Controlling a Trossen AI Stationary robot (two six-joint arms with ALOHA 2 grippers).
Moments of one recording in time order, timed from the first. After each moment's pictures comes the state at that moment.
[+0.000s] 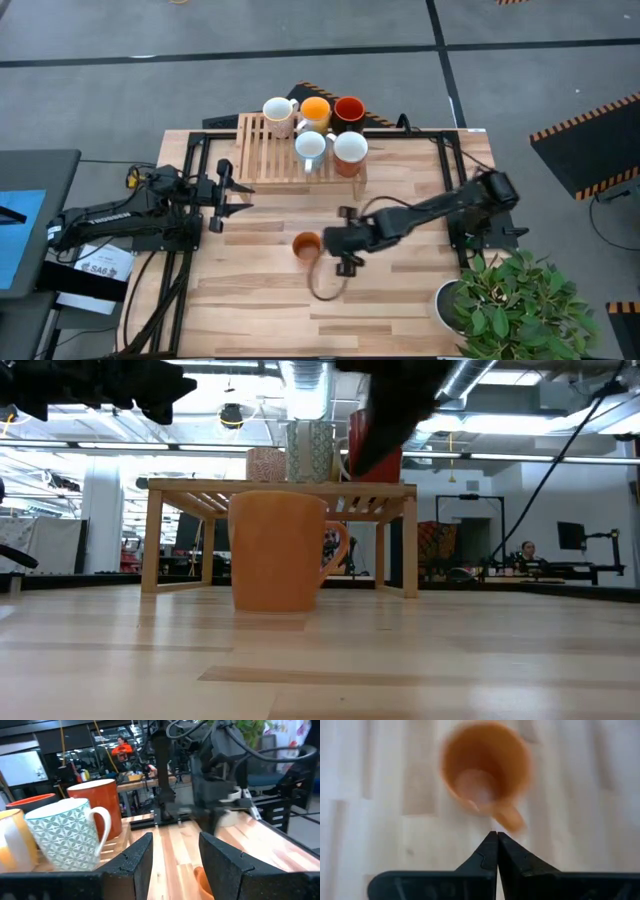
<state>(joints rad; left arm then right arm) 0.30 0.40 0.31 0.24 0.34 0.12 0.25 1.80 1.42 -0.64 0.23 0.22</state>
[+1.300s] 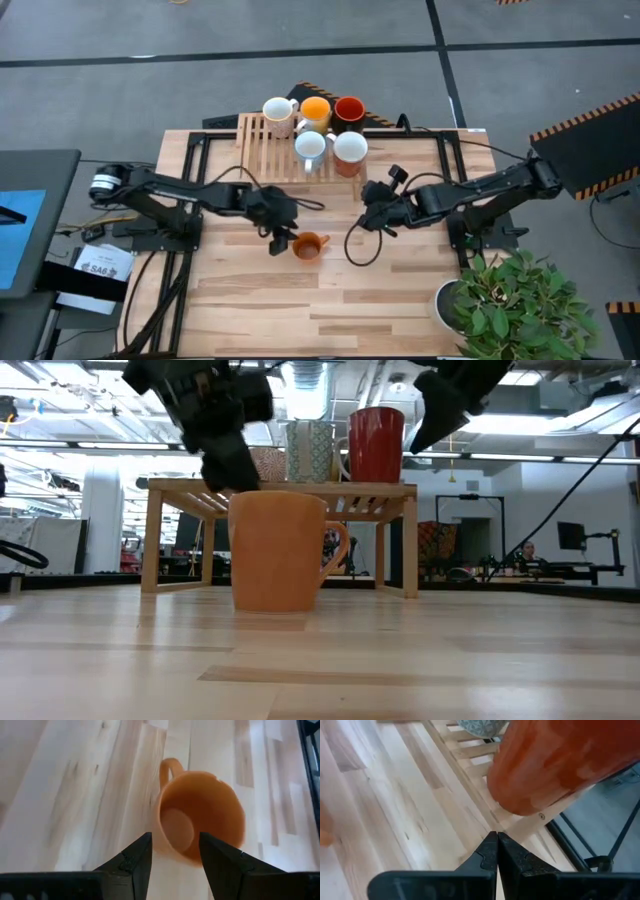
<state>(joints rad) -0.01 1.38 0.87 -0.24 0.10 -0.28 0.19 1.40 1.11 -0.69 0.84 0.37</state>
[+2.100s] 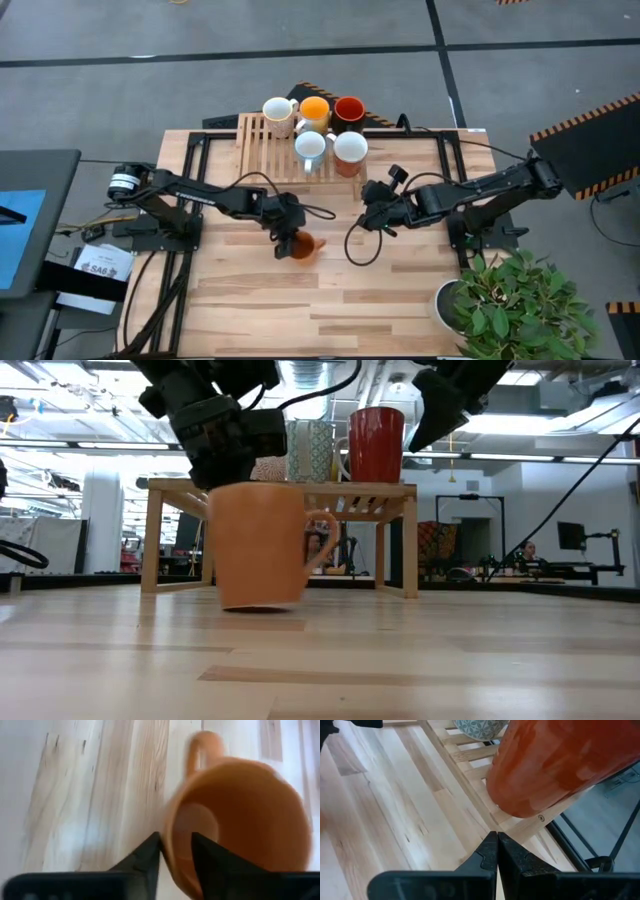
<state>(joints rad) -0.01 1.55 0.90 -0.22 0.12 -0.21 0.19 1.40 1.11 -0.67 0.84 0.38</state>
